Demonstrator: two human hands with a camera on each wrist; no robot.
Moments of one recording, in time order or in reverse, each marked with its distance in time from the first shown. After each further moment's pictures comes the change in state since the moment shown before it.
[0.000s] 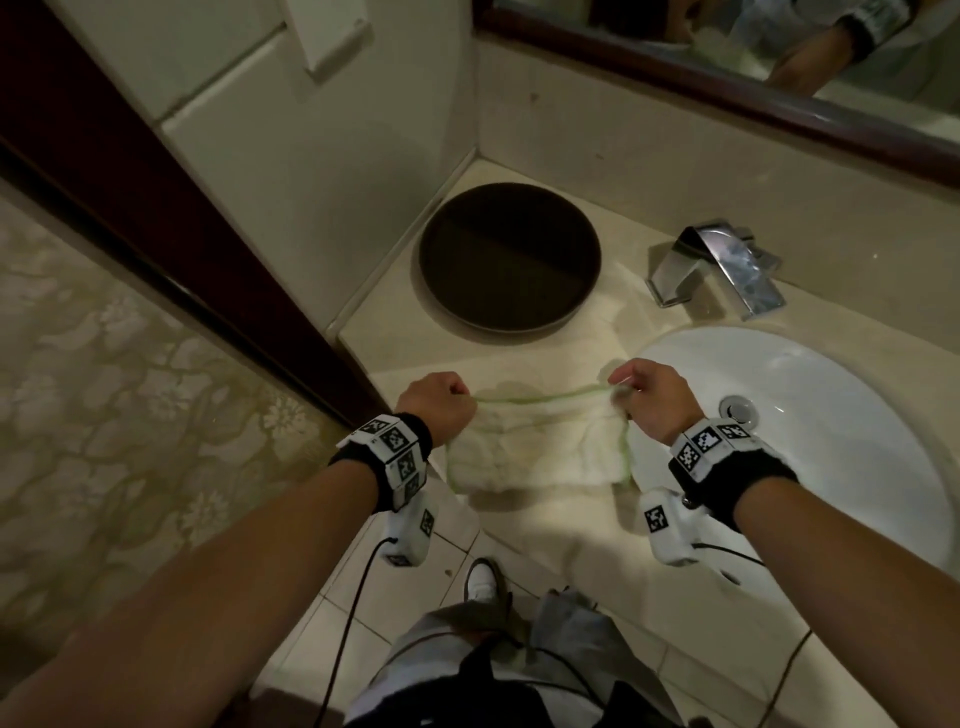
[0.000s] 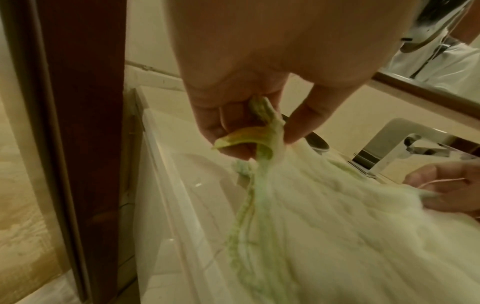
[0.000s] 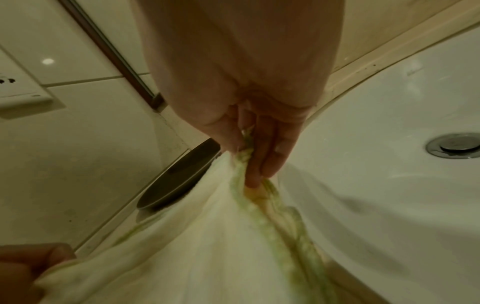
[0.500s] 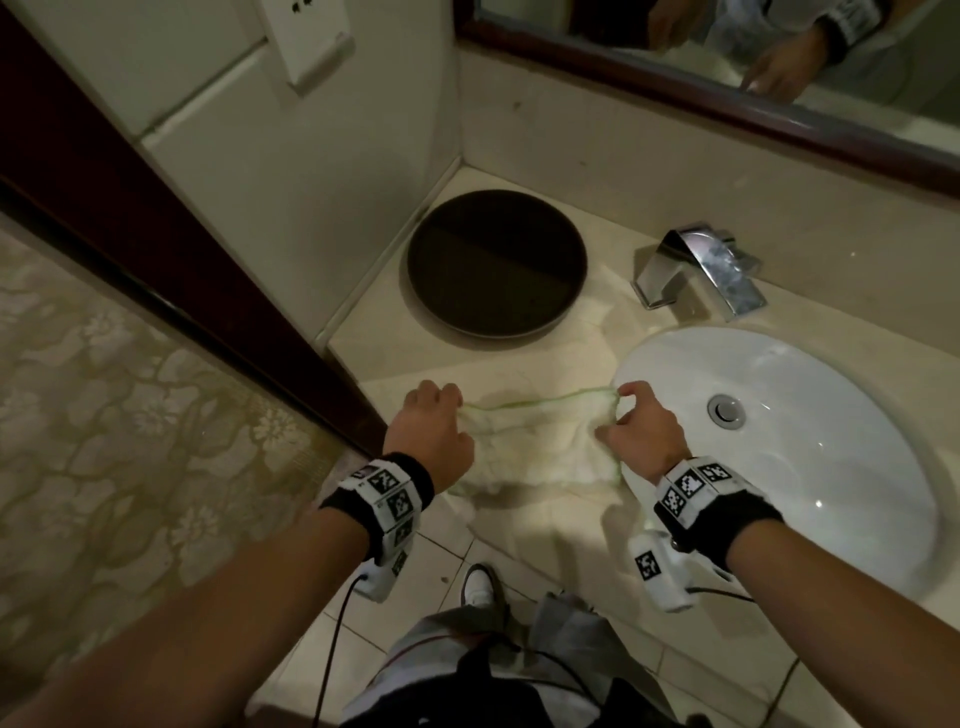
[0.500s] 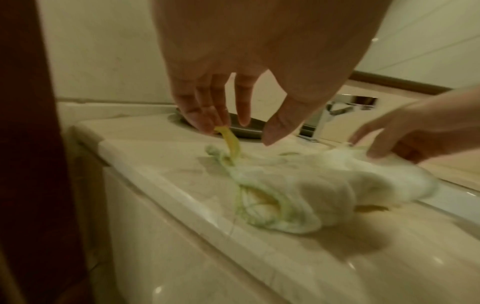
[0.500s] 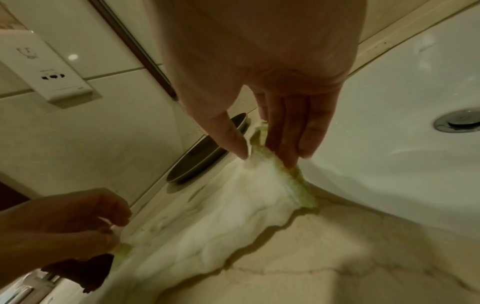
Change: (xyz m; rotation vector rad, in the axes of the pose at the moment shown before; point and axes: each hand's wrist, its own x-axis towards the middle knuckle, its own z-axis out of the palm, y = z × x) left_hand -0.031 -0.005 0.019 0.416 0.205 0.267; right_hand -0.033 0.007 0.016 -0.101 0.009 0.195
